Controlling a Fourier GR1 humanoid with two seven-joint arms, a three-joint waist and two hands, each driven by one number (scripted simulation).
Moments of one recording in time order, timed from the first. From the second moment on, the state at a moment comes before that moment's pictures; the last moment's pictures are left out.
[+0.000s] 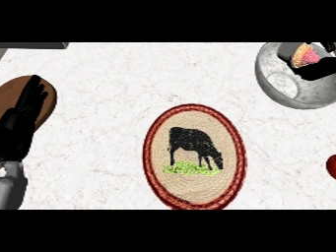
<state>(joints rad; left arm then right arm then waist) -0.16 0.31 0.09 -1.54 0.03 0.09 0.13 -0.78 -0.57 -0.05 -1.06 0.47 0.13 -0.12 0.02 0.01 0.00</state>
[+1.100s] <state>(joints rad) -0.20 0.28 0.07 -1.53 0.01 0.07 0.12 -1.03 -0.63 -0.18 -0.27 0.51 0.22 -0.46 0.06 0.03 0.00</state>
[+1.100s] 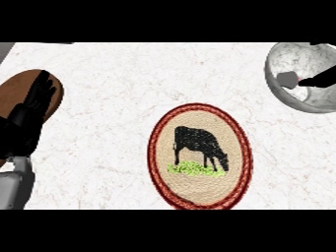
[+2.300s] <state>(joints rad) -0.20 0.28 0.09 -1.54 0.02 0.07 0.12 -0.89 -0.98 -0.54 -0.11 0.15 0.71 -0.43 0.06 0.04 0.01</state>
